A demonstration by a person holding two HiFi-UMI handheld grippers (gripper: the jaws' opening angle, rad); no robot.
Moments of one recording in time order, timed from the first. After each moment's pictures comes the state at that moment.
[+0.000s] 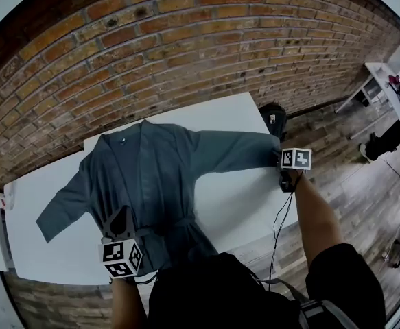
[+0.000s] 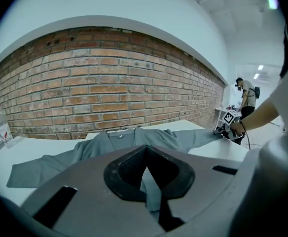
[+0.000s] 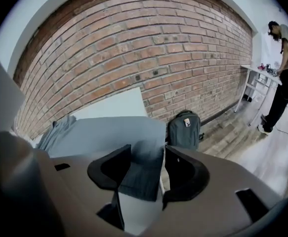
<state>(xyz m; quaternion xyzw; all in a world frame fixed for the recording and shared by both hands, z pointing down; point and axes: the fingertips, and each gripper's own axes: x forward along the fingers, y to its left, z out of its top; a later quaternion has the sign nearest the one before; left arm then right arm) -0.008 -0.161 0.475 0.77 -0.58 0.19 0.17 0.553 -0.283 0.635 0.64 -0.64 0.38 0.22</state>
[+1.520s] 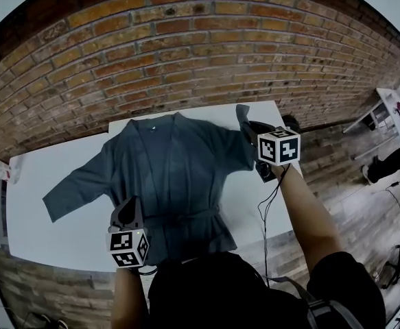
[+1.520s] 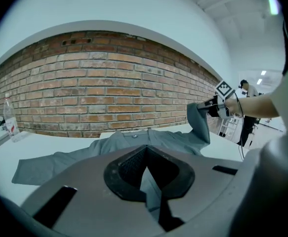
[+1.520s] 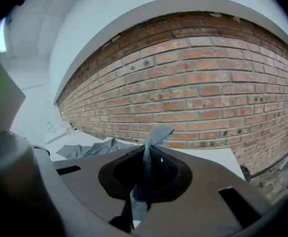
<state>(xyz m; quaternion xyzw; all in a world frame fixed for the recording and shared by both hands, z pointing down) -0.071 -0.142 0.473 0.77 -0.60 0.16 0.17 0.261 -0.338 0.432 0.49 -0.83 0.19 0.17</state>
